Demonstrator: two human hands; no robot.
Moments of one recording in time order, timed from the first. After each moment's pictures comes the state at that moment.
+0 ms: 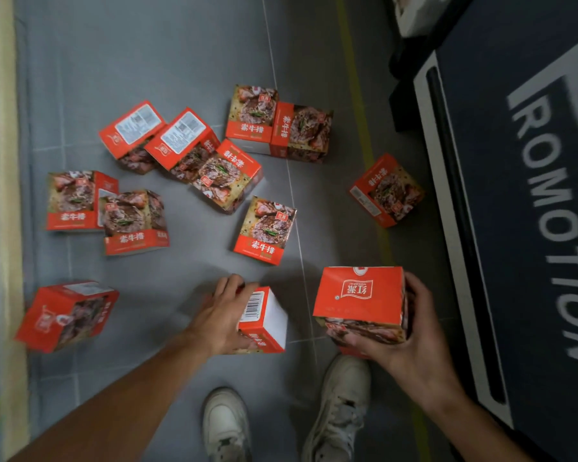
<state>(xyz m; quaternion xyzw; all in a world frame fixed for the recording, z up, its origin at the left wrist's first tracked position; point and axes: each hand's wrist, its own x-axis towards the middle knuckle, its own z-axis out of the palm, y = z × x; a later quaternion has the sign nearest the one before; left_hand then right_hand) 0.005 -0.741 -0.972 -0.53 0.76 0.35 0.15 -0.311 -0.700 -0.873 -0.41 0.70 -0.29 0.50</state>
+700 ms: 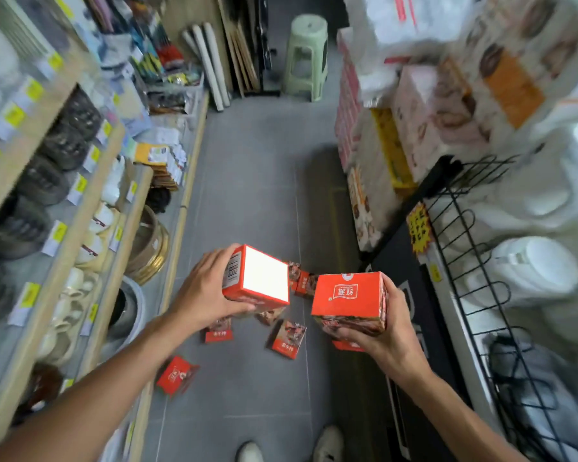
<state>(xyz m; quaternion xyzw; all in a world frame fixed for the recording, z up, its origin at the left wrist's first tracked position) 0.095 -0.838 -0.339 -0.62 0.71 0.24 -0.22 -0.256 -0.793 -0.351 -0.61 0.61 -0.33 0.40</state>
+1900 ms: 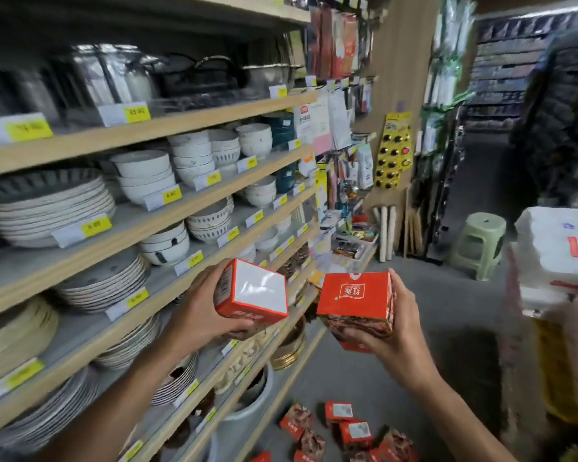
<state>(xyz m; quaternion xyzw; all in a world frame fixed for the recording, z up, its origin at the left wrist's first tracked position) 0.203 -0.658 0.019 -0.76 0.52 0.00 -0.40 -0.101 -0.848 -0.026 -0.79 0.24 -0.43 0.37</state>
